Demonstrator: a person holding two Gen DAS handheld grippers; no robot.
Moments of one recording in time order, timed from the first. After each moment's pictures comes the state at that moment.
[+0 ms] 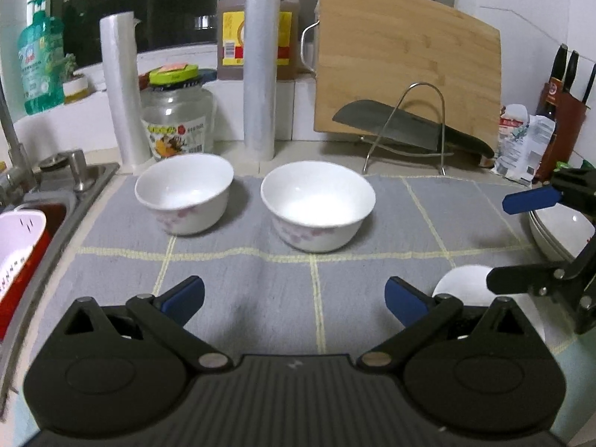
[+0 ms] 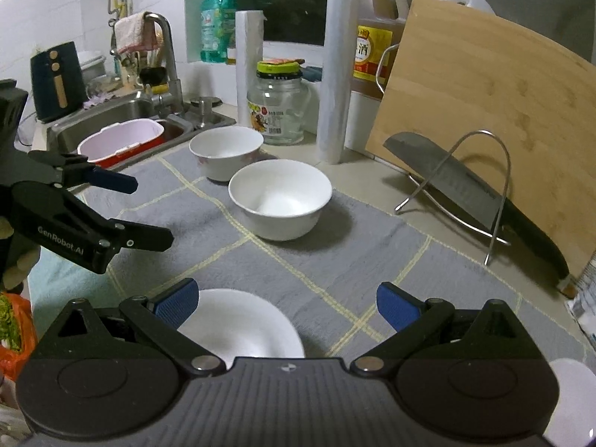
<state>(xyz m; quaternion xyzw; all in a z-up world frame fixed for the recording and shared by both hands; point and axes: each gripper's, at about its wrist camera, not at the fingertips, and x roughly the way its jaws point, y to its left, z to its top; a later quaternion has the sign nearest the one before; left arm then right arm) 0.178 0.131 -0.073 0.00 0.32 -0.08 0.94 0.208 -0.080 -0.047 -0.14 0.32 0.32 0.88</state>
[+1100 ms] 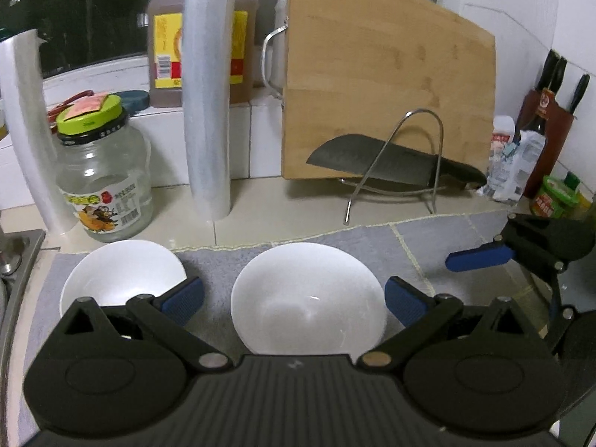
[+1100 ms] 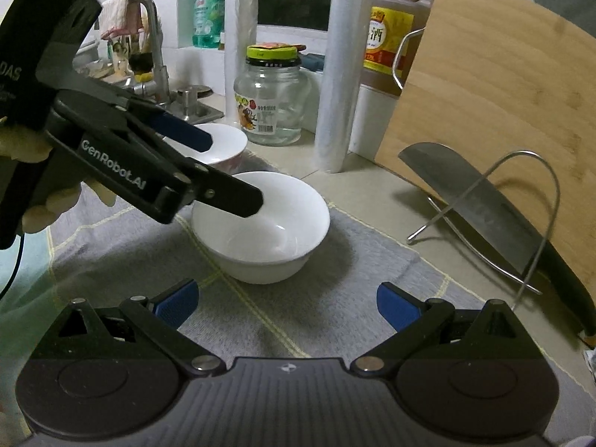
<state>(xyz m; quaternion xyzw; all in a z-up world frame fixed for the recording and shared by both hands) 0.305 0.134 -0.061 0.01 0.33 -0.18 0.92 0.281 -0.035 -0.069 -0.17 0.33 0.32 0.87</state>
